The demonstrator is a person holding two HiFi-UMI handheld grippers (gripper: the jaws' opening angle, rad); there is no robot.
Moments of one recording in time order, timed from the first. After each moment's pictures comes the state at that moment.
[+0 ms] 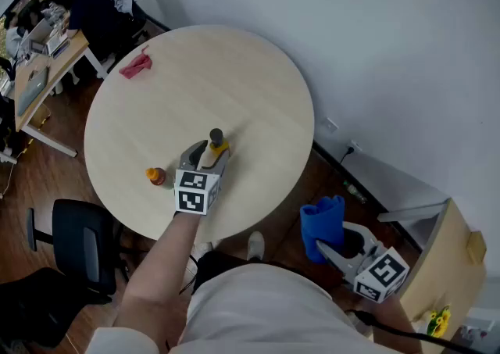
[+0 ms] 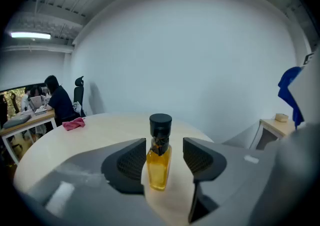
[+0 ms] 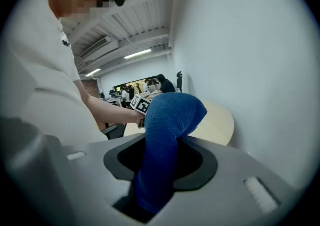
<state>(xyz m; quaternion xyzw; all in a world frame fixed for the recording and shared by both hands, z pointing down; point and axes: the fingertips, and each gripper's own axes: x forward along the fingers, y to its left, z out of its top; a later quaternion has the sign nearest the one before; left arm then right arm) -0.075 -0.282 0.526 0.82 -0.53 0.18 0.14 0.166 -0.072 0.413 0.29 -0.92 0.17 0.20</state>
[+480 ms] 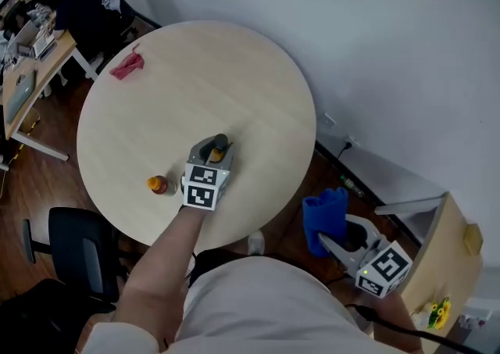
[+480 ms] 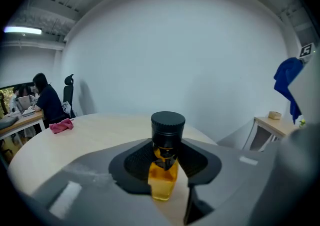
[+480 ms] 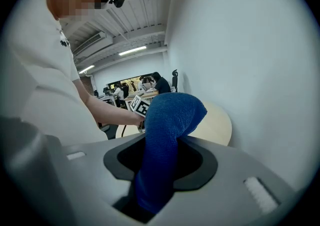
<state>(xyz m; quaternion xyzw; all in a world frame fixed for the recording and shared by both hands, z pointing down) -0.070 -0.317 0.536 0.84 -0.50 0.18 0.13 0.139 -0.109 0.412 0.31 -0.91 0.17 0.21</state>
